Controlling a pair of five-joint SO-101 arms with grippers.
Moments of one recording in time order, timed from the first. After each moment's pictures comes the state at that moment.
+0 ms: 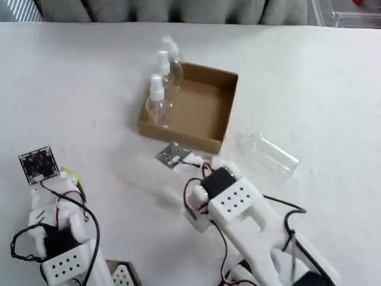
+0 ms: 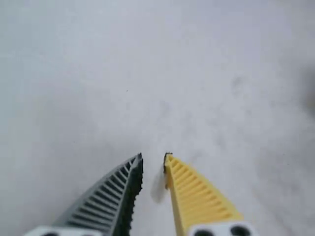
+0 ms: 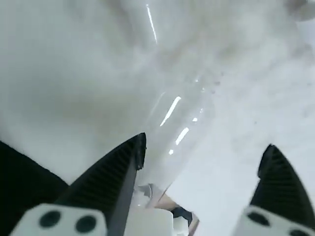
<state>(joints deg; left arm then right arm) -31.8 -95.3 97.4 45.5 -0.2 -41.1 -31.0 48.6 81.0 7.1</state>
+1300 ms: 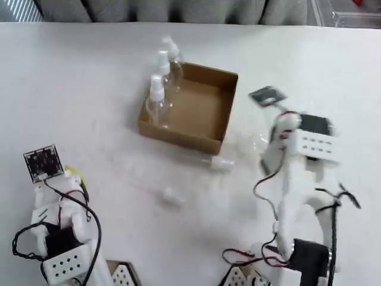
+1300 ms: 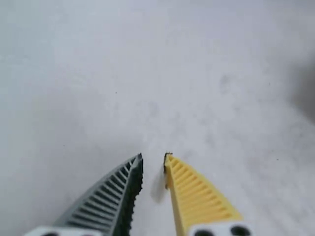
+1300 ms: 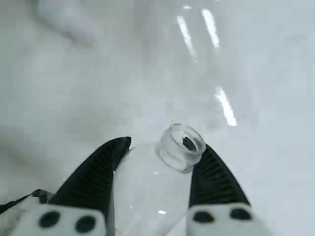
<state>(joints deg) -29.5 -95.3 97.4 45.5 -0.2 10.5 -15.6 23.6 82.5 40.2</state>
